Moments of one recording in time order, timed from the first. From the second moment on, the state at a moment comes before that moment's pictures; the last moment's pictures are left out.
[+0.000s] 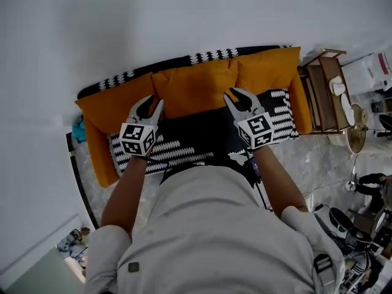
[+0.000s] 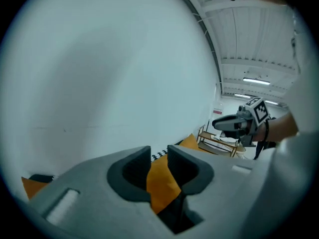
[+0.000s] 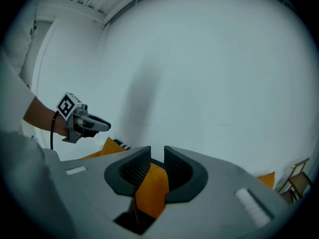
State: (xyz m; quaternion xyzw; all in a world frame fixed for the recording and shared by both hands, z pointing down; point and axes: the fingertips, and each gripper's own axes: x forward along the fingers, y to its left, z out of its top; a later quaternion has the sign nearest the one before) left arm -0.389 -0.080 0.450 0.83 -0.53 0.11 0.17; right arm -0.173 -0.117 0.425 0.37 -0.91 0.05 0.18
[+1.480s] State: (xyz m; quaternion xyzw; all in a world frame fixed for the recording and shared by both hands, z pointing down) left arm -0.170 0.211 0.379 0.84 -0.53 0.10 0.10; right arm 0.025 0.181 0.371 0.28 -0.95 0.04 0.14
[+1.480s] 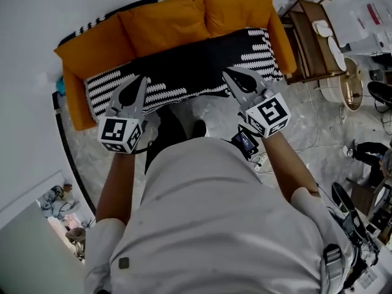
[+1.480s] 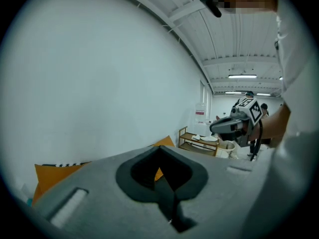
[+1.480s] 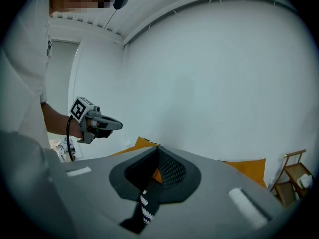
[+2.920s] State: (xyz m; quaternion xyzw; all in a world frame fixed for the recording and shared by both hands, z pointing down) left arm -0.345 0.435 0.311 0.87 -0.49 0.05 0.06; right arm -0.161 0.408 0.332 0.32 -0.94 0.02 0.11
